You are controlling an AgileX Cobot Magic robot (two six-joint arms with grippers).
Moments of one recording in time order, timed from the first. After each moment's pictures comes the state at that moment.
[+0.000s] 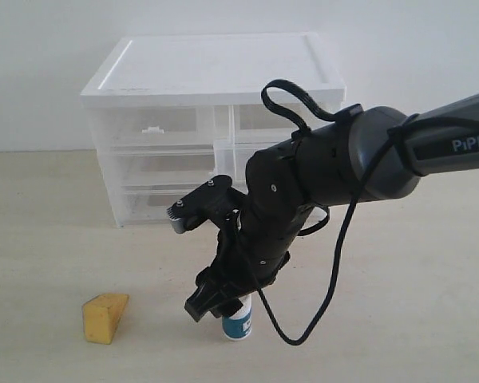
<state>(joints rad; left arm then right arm) 0.00 0.00 0.00 0.04 0.28 0.01 0.77 1.95 -1.25 0.07 0.56 -0.16</state>
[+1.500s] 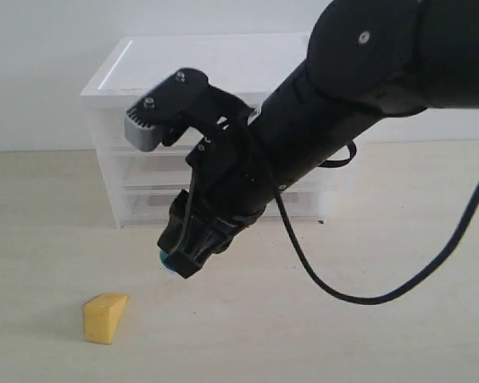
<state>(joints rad) 0.00 0.00 0.00 0.04 0.28 0.01 0.77 1.63 -1.25 0.52 0.68 -0.81</state>
